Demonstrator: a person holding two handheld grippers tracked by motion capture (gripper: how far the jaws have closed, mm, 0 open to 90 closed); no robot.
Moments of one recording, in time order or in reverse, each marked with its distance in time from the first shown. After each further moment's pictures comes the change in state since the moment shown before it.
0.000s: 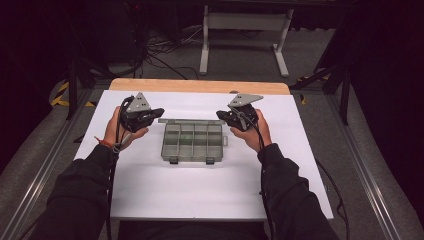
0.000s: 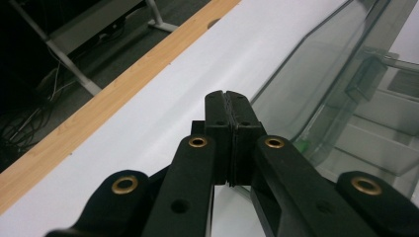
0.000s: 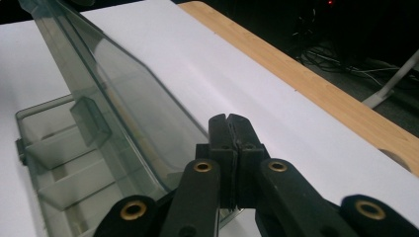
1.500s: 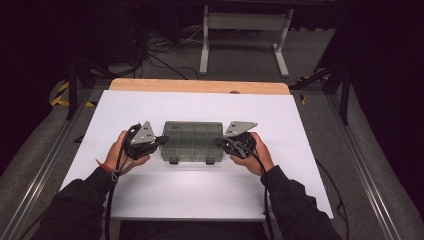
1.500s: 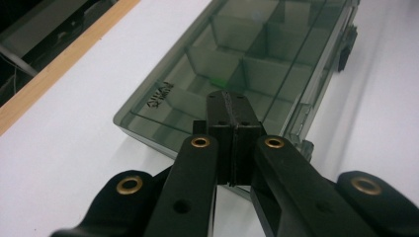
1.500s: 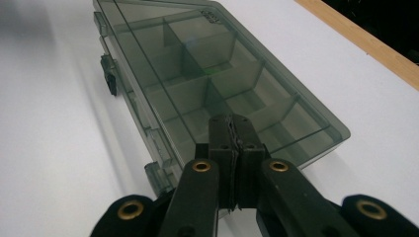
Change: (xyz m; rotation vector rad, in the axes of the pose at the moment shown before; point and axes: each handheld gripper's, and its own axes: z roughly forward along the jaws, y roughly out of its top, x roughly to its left) left arm -0.056 -0.039 -0.001 0.051 -0.122 0.106; right arm 0.055 -0.042 -0.012 0.090 0.090 -0.093
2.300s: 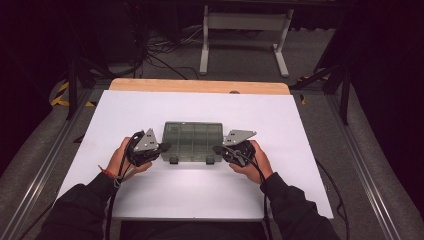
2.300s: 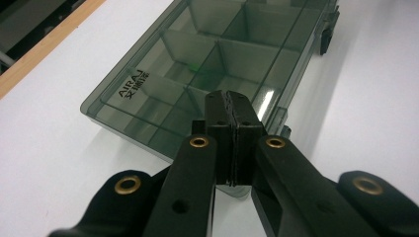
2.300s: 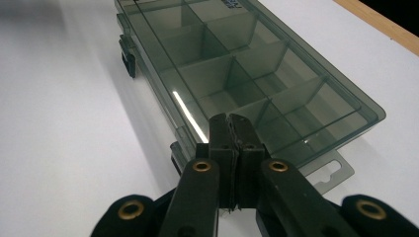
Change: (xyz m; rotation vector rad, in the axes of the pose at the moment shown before) left arm -0.012 -0.009 0.006 0.007 -0.016 -0.007; right arm 0.014 -0.015 0.003 0.004 0.016 0.002
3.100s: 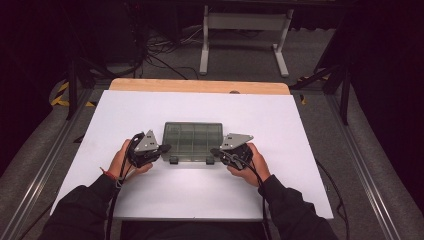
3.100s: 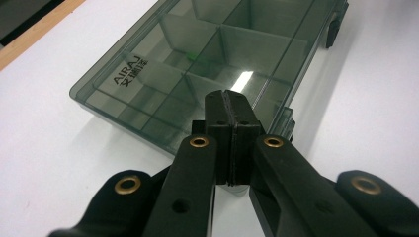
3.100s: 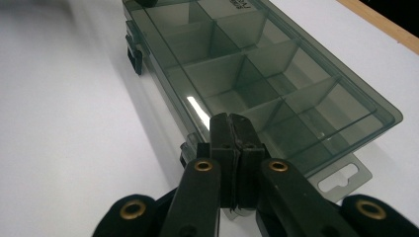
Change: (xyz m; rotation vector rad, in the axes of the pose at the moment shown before) left arm 0.001 -0.010 0.006 0.000 -0.009 -0.046; right arm 0.010 -0.003 0.005 -0.003 -0.010 -0.027
